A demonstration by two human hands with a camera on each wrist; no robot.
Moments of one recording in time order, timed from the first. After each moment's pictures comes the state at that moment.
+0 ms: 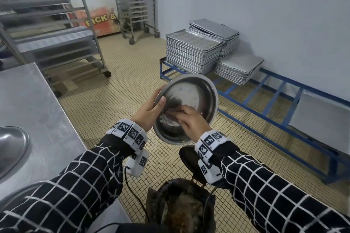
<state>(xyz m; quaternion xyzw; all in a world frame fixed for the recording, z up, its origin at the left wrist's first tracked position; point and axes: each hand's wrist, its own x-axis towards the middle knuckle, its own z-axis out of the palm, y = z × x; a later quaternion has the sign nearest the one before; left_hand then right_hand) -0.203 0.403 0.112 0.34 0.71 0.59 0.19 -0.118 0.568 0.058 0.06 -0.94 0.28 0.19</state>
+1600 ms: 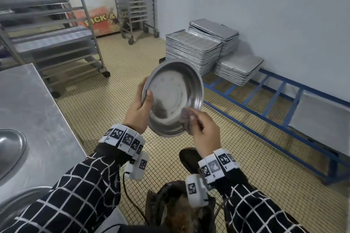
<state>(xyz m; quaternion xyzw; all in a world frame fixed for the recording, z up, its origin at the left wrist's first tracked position) -0.199 0.396 0.129 0.25 0.72 0.64 0.10 -0.085 0.545 0.070 -0.12 -0.83 0.44 0.33</state>
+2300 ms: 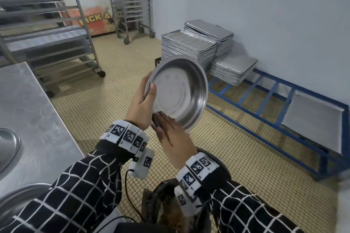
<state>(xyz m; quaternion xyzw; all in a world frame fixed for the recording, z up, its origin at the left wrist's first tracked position) -0.172 0.409 0.148 0.24 0.69 0.68 0.10 -0.091 0.496 0.064 -0.03 -0.95 0.28 0.12</state>
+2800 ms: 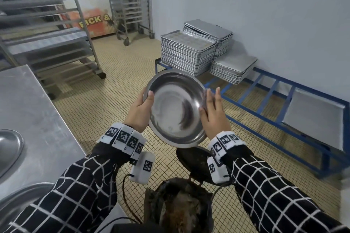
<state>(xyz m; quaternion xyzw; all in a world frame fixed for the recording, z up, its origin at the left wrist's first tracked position) -0.190 0.399 0.123 0.19 0.71 0.66 0.16 -0.082 0.597 0.077 -0.24 -0.94 0.20 0.17</state>
